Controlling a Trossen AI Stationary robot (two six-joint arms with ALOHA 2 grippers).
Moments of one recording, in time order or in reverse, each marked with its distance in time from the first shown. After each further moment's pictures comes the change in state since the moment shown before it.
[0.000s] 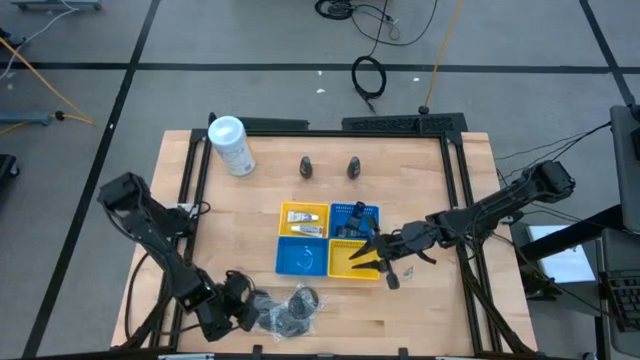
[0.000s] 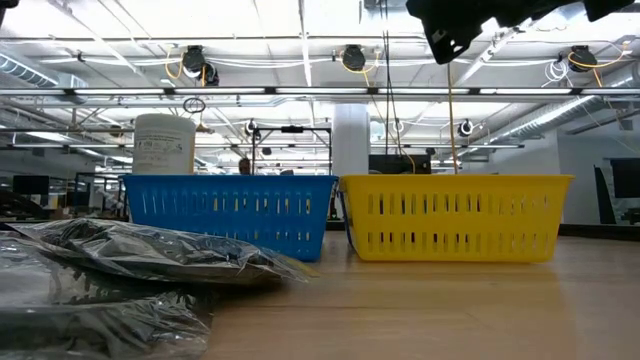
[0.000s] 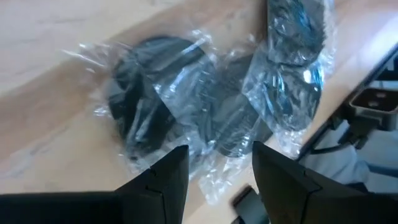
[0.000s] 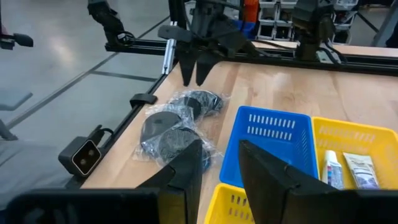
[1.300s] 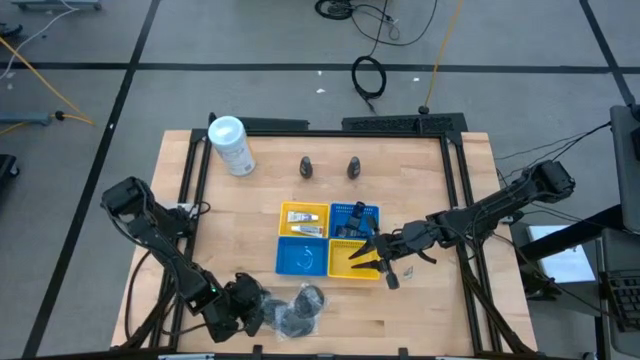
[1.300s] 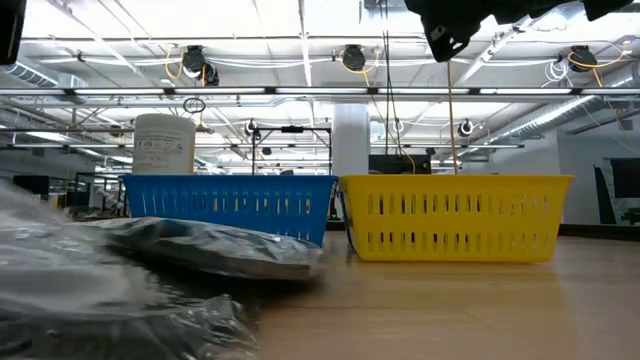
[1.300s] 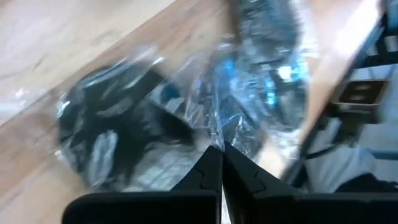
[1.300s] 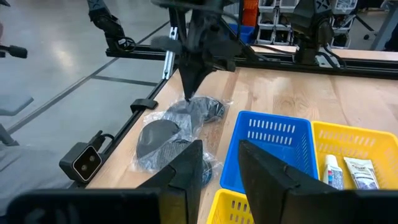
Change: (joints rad) left arm 0.024 0.050 0.005 0.109 -0.061 0.206; right arm 0.000 0.001 0.000 0.019 0.001 0.006
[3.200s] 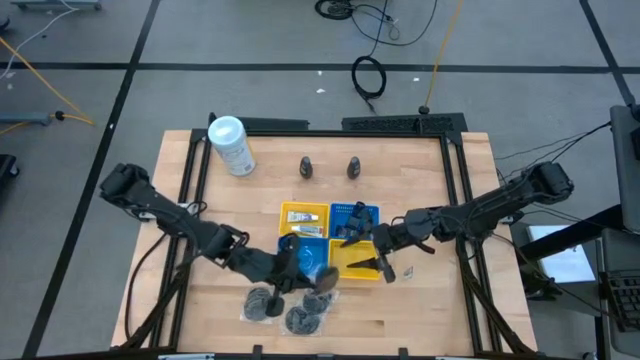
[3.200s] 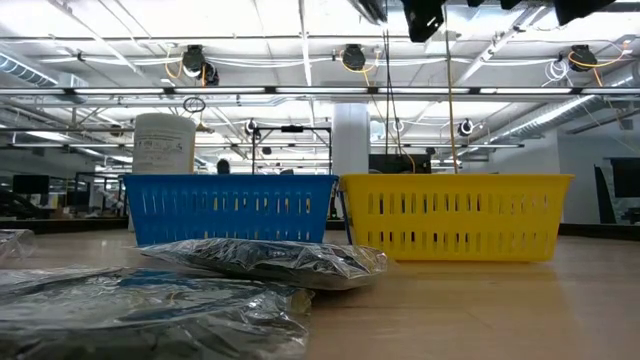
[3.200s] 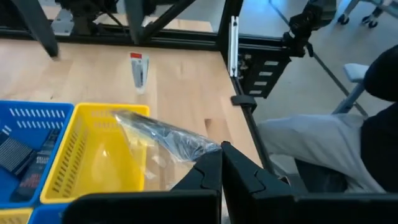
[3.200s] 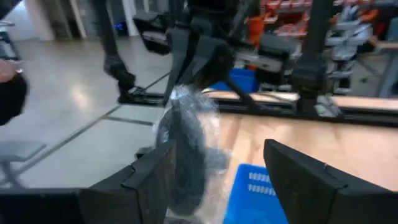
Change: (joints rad) left arm 0.405 -0.122 0.277 0.151 0.186 1.399; right arm -0.077 0.027 0.000 0.219 -0.106 -0.010
